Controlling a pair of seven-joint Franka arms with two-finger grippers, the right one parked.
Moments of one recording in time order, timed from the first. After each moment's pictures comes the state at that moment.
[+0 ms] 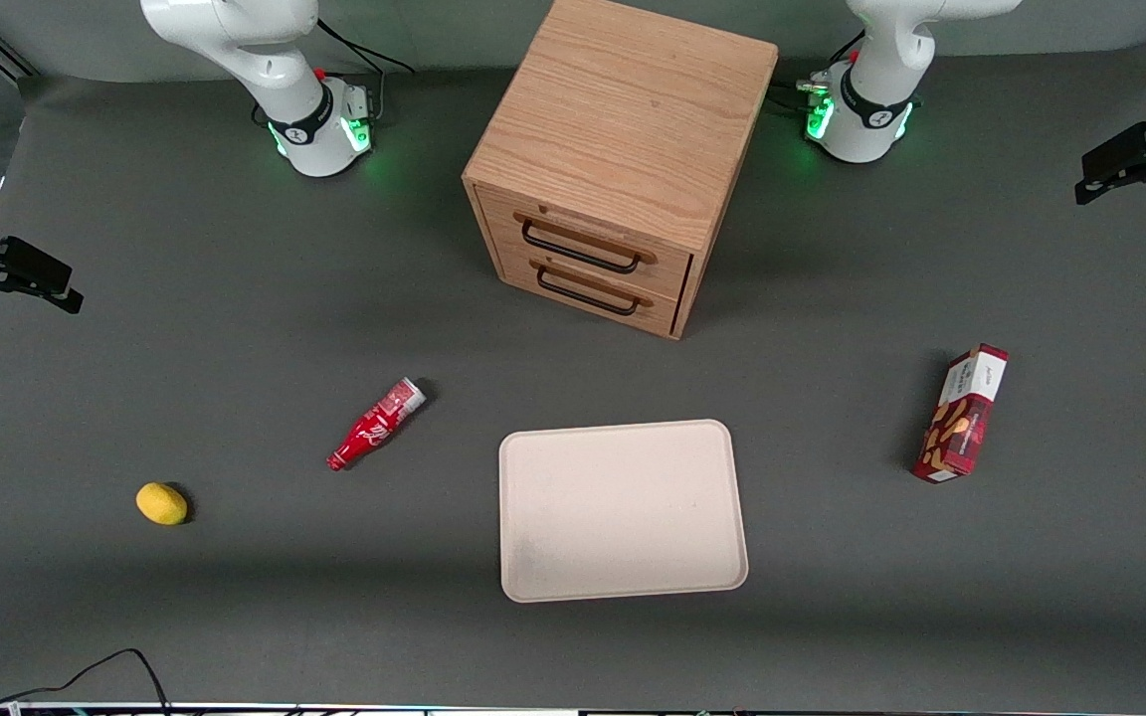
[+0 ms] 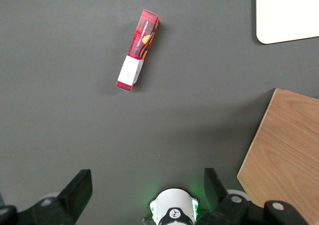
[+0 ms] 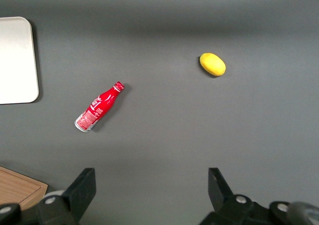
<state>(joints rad) -0.03 -0.08 0.06 -1.53 0.02 1.33 0.09</state>
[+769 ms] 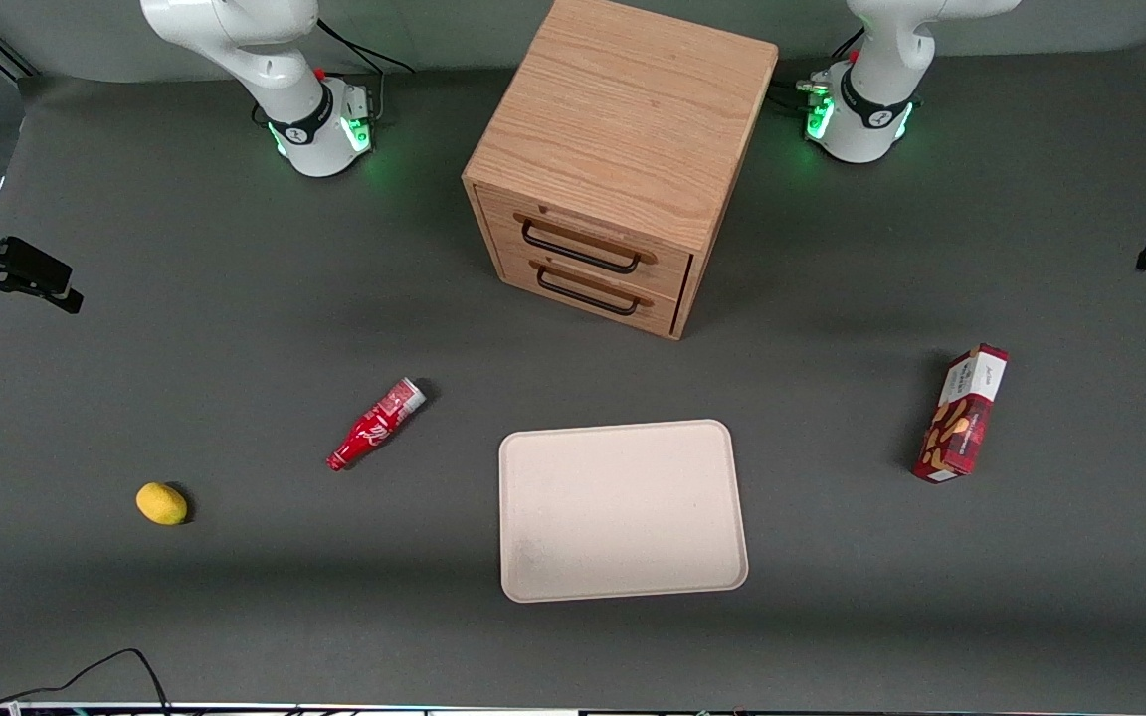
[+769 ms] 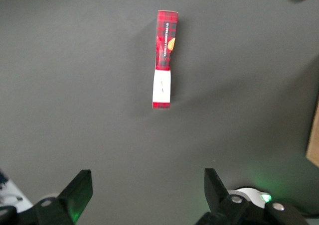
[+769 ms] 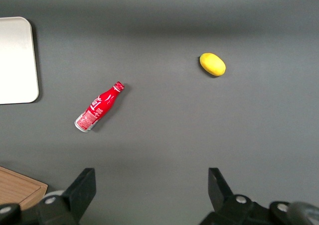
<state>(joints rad) -0.02 0.18 0.20 -1.51 0.03 1.50 0.62</state>
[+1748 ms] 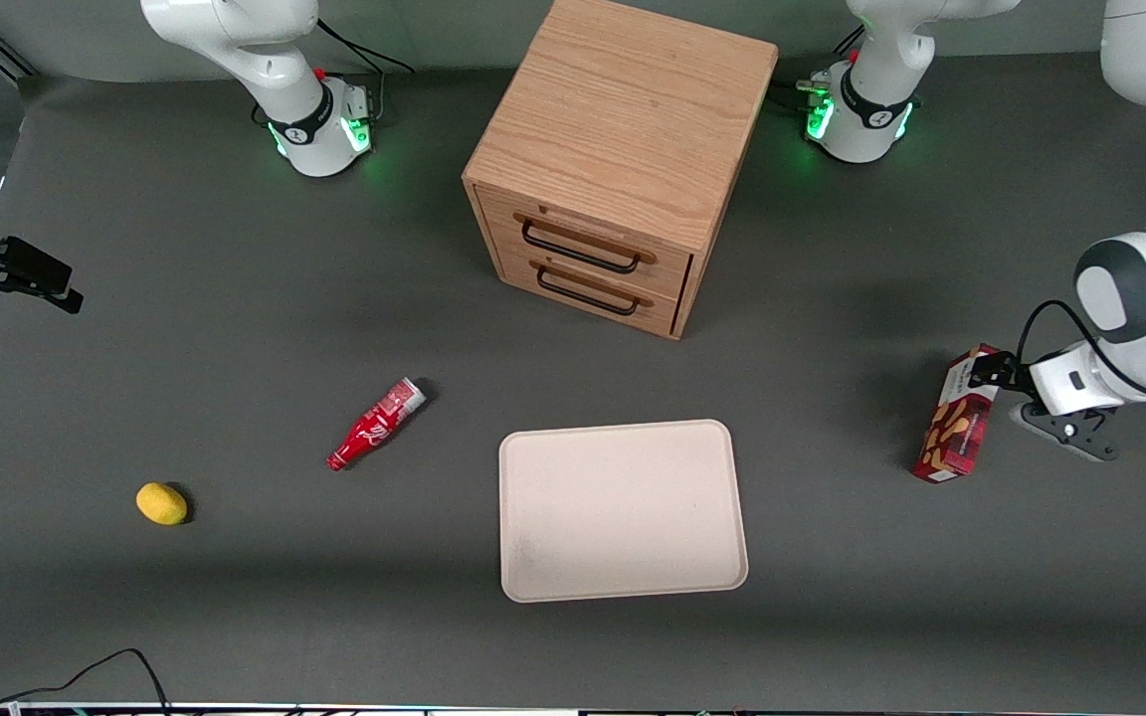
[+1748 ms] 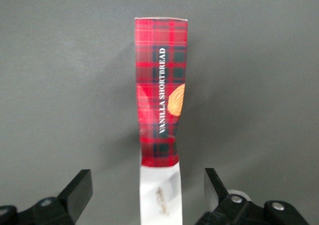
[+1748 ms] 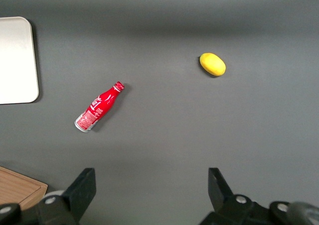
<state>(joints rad) -0.01 0.36 0.19 -1.99 -0.18 2.22 0.75</state>
